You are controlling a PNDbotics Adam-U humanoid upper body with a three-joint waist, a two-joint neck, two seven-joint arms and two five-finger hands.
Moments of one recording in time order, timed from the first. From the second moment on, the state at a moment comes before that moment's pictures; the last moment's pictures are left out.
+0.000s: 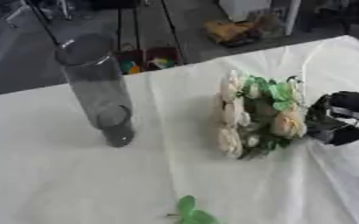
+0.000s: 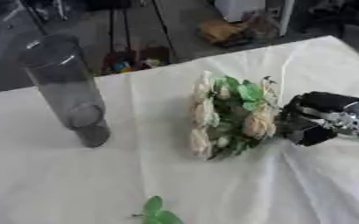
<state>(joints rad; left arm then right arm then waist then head) -0.41 0.05 -0.10 -1.98 -0.35 -0.33 0.68 -0.42 -1.04 0.13 -1.34 0.69 -0.25 0.36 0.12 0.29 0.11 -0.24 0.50</state>
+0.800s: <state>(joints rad) -0.42 0.05 -0.10 -1.98 -0.35 -0.33 0.68 -0.43 -1.02 0.15 -1.30 0.64 -0.16 0.14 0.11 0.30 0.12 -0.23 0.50</state>
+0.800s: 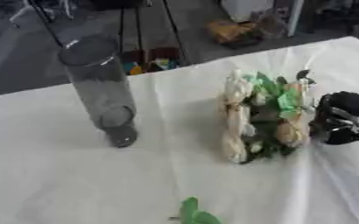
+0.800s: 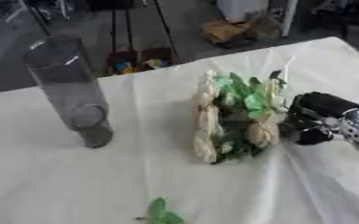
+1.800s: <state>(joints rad) -0.42 0.05 -0.10 -1.98 -0.35 -0.33 0.68 -0.42 -1.03 0.13 -1.43 0.48 -0.05 0.25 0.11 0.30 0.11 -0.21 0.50</state>
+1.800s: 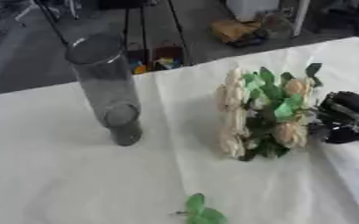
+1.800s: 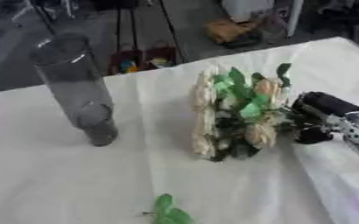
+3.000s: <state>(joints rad) -0.42 0.05 -0.10 -1.98 -0.36 -0.33 0.68 -0.58 -1.07 0.04 -1.71 0.13 0.20 0.24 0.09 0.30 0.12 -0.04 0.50</state>
